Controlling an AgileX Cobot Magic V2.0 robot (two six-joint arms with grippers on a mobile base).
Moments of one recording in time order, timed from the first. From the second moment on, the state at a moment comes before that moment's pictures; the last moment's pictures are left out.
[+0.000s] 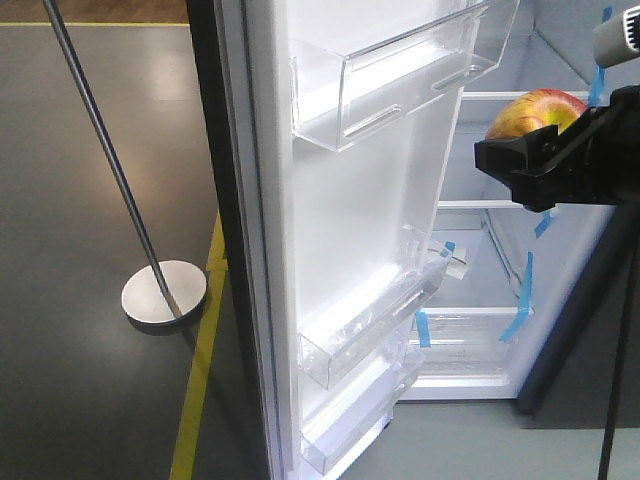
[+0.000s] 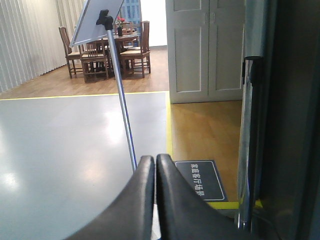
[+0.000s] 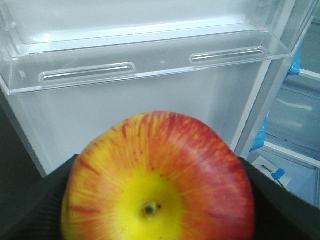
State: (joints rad) left arm 0.10 -0.01 0.02 -0.02 0.10 -0.01; right arm 0.13 1.12 -1.05 0.63 0.54 -0.68
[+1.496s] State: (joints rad) left arm 0.10 -0.01 0.02 -0.02 0.10 -0.01; right arm 0.13 1.12 -1.05 0.63 0.54 -0.68
